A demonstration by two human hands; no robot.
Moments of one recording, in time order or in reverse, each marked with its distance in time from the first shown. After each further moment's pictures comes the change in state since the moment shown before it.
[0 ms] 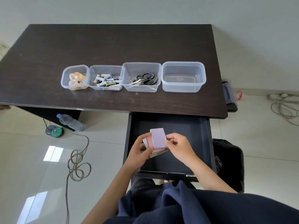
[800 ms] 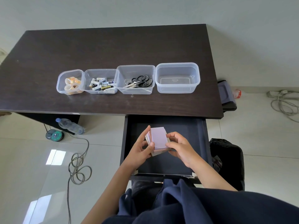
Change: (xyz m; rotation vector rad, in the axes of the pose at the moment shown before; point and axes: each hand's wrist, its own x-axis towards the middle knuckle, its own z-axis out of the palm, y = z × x) left_hand 0.009 0.021 0.011 0.006 -0.134 0.020; right_hand 0.008 0.018 -0.018 0.455 -0.172 0.102
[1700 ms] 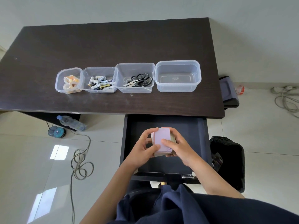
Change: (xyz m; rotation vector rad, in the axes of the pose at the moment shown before) left_hand -0.001 0.030 0.012 0.063 -0.018 -0.009; right_hand -0.009 -0.021 0.002 0.011 -0.089 -0.027
